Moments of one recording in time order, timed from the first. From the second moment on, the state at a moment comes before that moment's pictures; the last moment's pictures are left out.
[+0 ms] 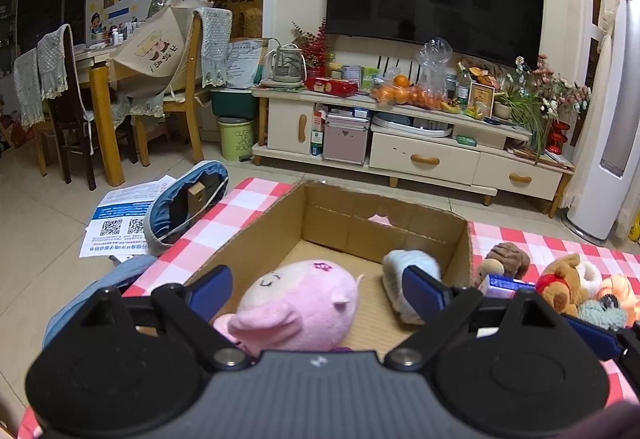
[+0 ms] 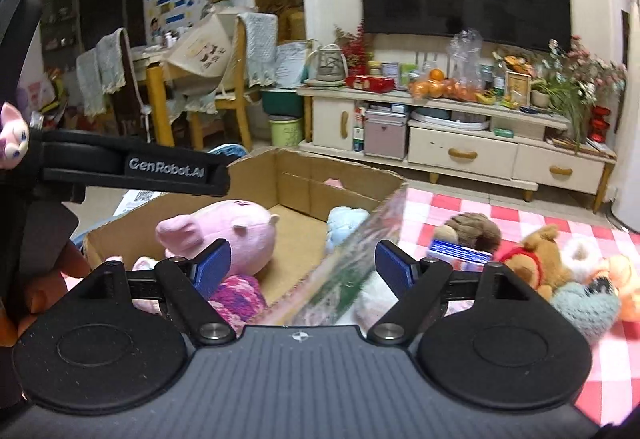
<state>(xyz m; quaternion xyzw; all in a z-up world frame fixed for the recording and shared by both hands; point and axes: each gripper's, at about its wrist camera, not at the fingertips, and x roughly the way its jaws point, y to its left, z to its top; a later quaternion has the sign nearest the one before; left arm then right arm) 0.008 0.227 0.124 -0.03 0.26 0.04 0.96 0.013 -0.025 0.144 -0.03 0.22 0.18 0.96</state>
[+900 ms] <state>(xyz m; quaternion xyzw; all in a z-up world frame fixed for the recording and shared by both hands) 0.002 0.161 0.122 0.03 0.26 0.00 0.97 -0.007 -0.064 0.133 0.06 0.21 0.10 0.97</state>
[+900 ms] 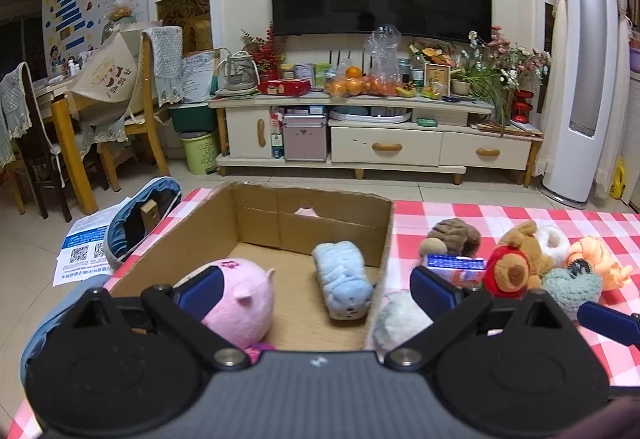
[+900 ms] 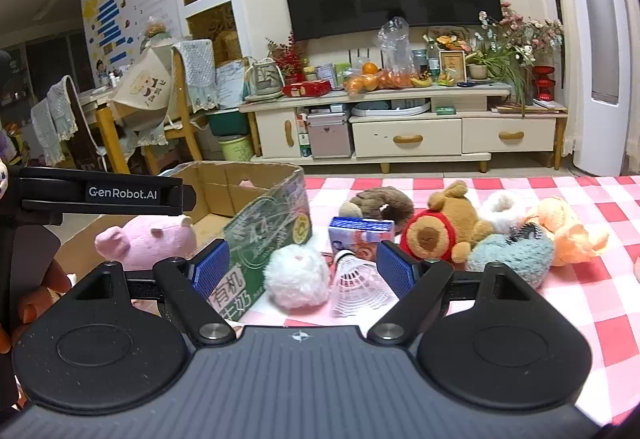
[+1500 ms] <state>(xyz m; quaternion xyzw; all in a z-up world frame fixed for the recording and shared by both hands) 0.001 0.124 0.117 0.05 0.27 -0.02 0.96 -0.013 -0.071 0.125 0.09 0.21 0.06 0.97</state>
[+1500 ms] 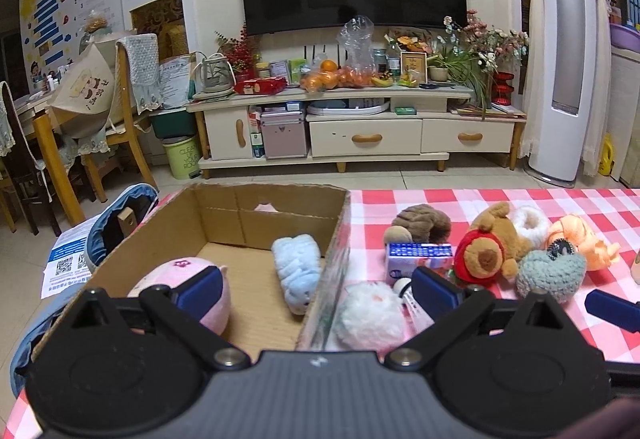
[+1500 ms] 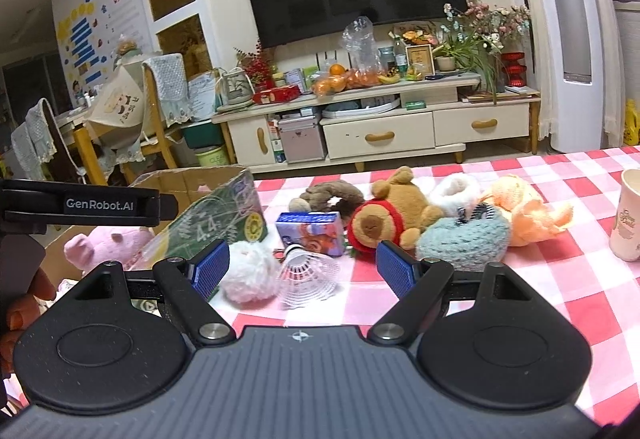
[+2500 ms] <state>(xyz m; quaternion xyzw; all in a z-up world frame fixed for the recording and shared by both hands) -0.005 0.059 0.091 0.10 0.27 -0.09 0.95 -0.012 -0.102 0.104 0.13 0.22 -0.05 0.97</state>
